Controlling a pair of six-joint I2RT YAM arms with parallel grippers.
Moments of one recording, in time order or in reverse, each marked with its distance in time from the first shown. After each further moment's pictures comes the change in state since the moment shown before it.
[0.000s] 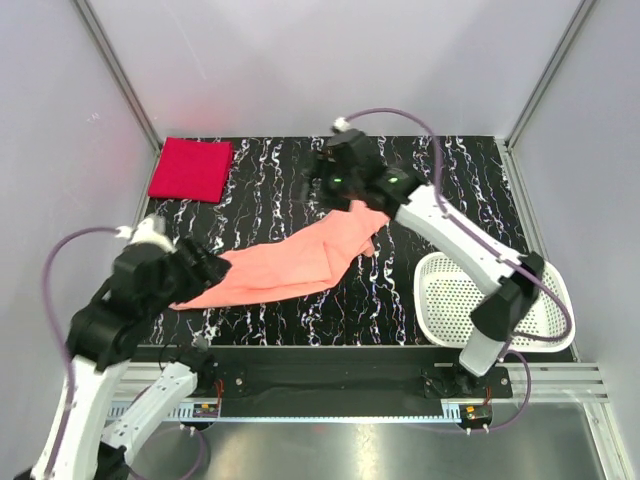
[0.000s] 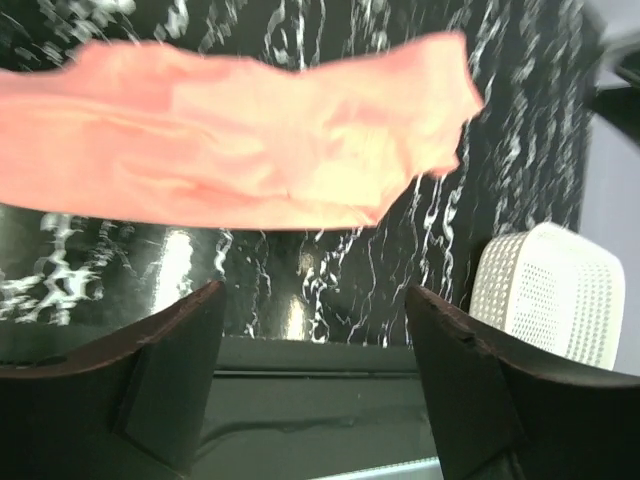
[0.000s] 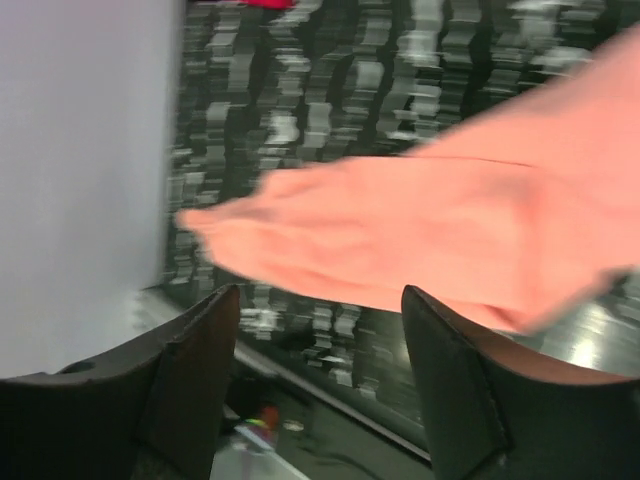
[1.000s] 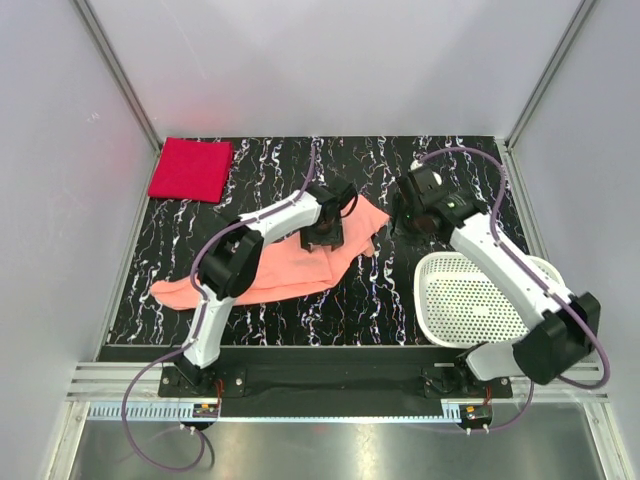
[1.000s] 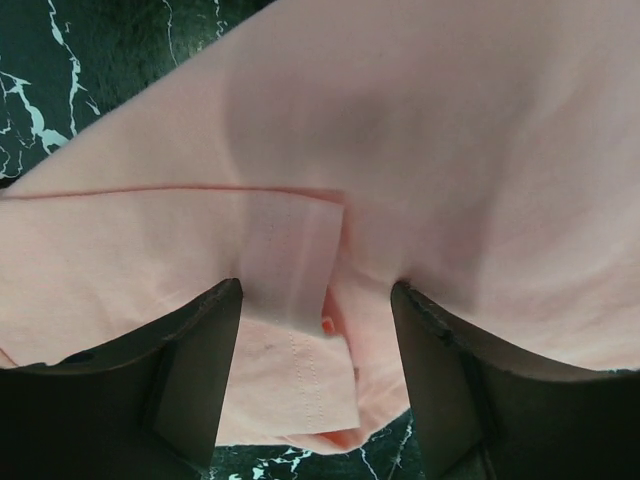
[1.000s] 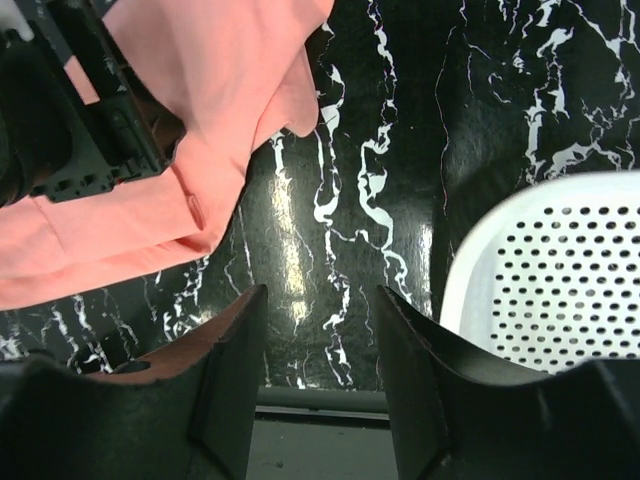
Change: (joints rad) left arm -0.330 1.586 0.614 0.230 -0.128 0.018; right arm -0.283 -0.396 -0.543 -0.229 0.161 -0.163
